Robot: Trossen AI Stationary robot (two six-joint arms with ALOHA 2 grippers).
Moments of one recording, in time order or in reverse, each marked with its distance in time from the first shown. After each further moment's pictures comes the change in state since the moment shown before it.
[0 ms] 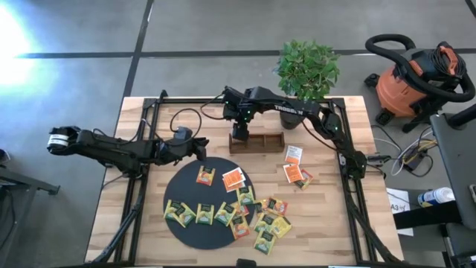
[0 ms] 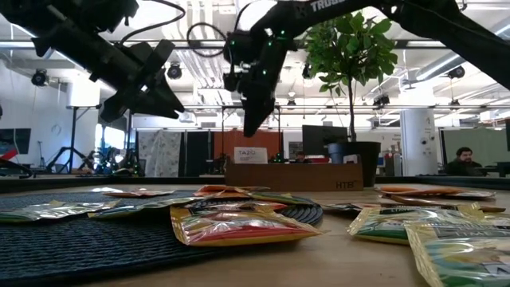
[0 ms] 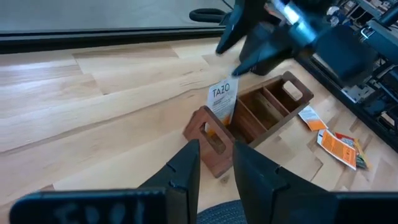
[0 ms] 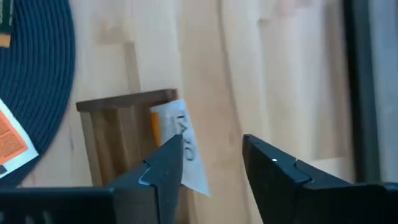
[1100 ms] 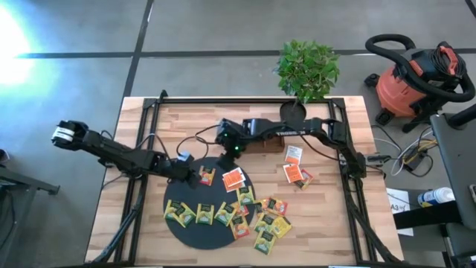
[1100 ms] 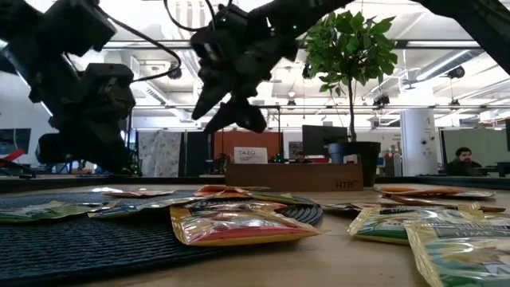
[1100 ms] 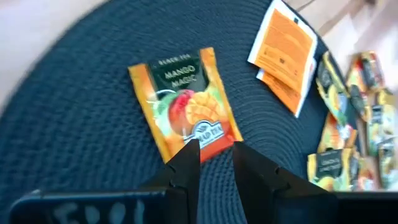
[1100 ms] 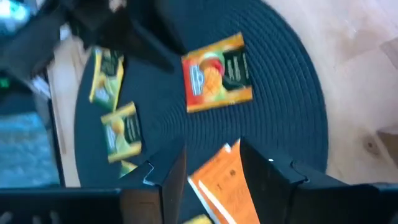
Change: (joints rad) left arm -0.206 0.063 -0.105 -0.148 0.411 -0.411; right arm 0.214 -0.110 -0.386 0.531 -0.404 0.751
